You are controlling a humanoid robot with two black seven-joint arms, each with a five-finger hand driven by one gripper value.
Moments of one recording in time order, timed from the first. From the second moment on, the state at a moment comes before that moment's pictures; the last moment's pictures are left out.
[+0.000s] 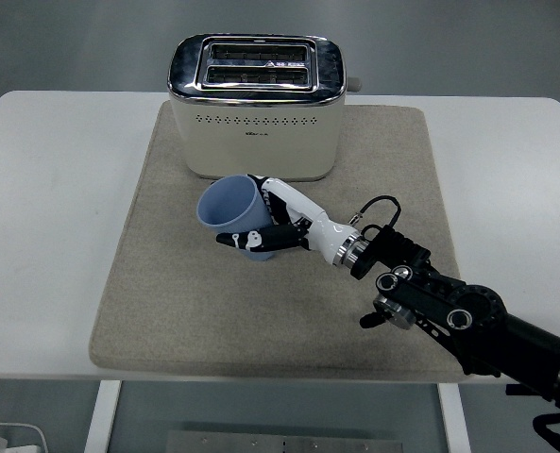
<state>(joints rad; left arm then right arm) -0.05 0.00 -0.06 -0.28 -0.03 -0.11 0.11 0.76 0.00 0.39 0.92 -0.85 0.00 0.42</state>
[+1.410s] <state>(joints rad) -0.05 0.00 -0.06 -0.28 -0.03 -0.11 0.11 0.71 0.00 0.44 0.98 -0.79 0.00 0.43</state>
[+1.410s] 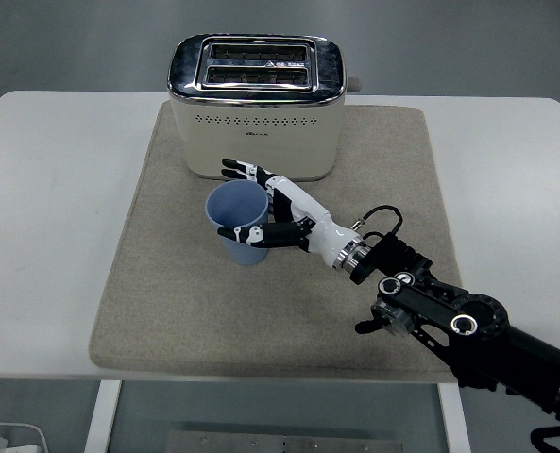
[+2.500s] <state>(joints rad) -0.05 0.00 -0.06 -0.28 -0.03 -0.11 0.11 0.73 -0.05 0.43 1.01 -0.76 -0.01 0.42</state>
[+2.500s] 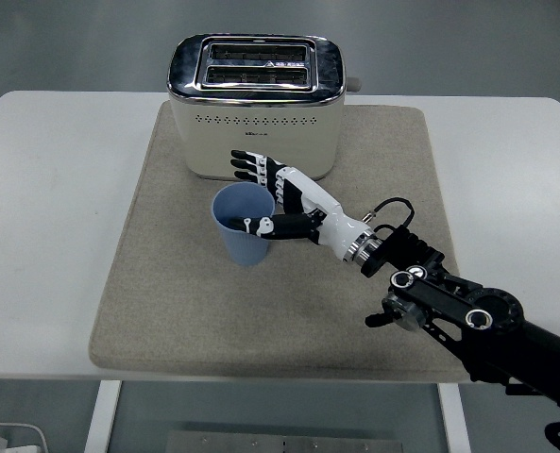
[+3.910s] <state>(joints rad) -0.05 0.00 -0.06 -0.28 -0.03 -0.11 0.11 0.75 -0.35 0.54 1.01 -0.68 0.15 0.42</state>
